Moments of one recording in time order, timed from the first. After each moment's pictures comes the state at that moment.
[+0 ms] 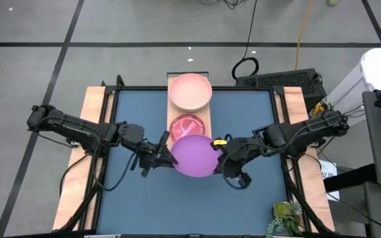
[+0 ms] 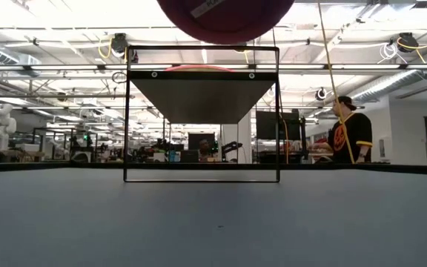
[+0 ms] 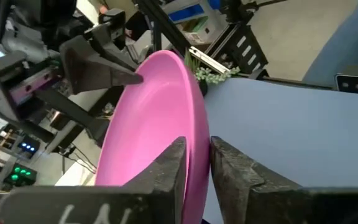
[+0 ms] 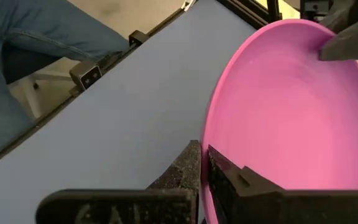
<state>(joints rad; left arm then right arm) -0.19 1.19 0.86 0.08 0.25 0.78 0.31 1.46 1.50 -0.80 -0.11 -0.37</state>
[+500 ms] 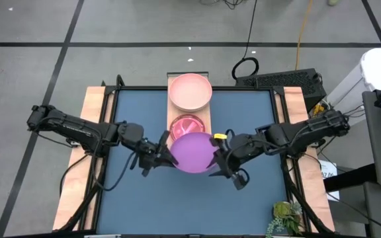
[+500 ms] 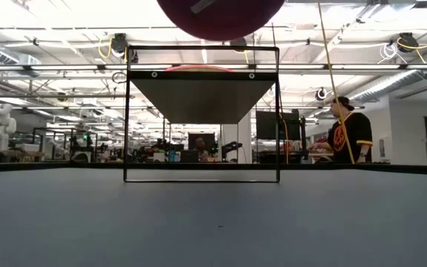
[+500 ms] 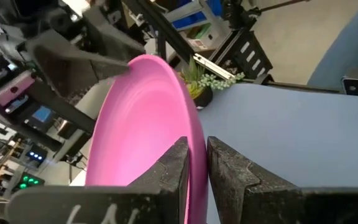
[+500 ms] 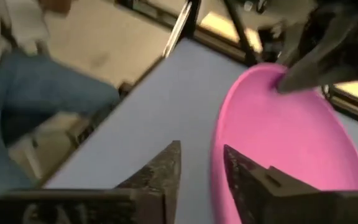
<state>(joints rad) -0.19 1.19 0.86 0.10 0.27 0.81 0.30 1.45 1.50 -0.65 -0.10 -0.20</state>
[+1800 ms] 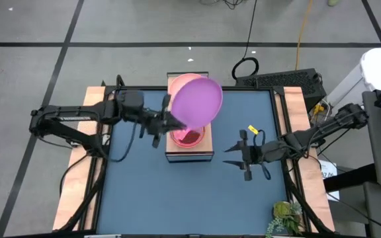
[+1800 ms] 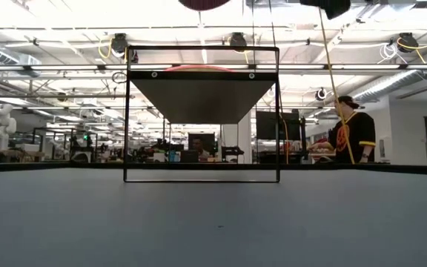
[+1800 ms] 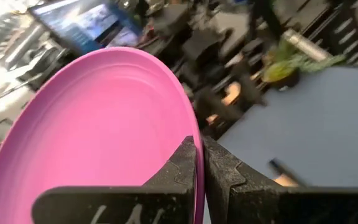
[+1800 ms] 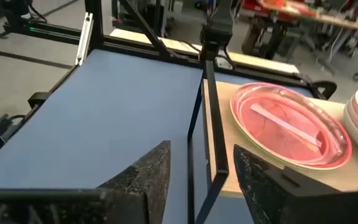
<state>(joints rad) 0.09 1.24 1.17 -0.10 0.30 0.81 0.41 1.00 0.71 -0.08 0.37 0.00</state>
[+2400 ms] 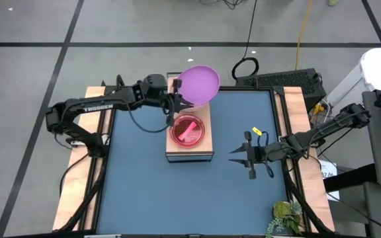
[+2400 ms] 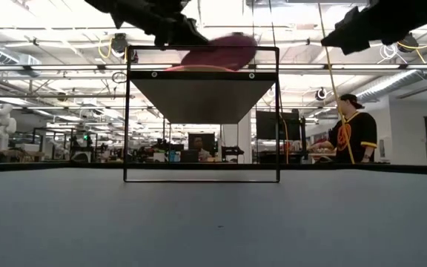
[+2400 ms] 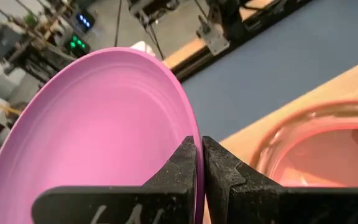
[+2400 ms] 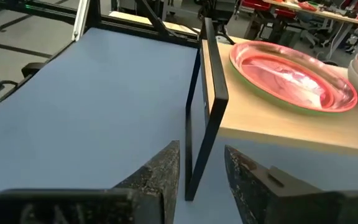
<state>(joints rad) 0.38 1.46 1.17 -0.11 0.31 0.77 0.41 0.87 0.45 0.04 0.37 -0.01</state>
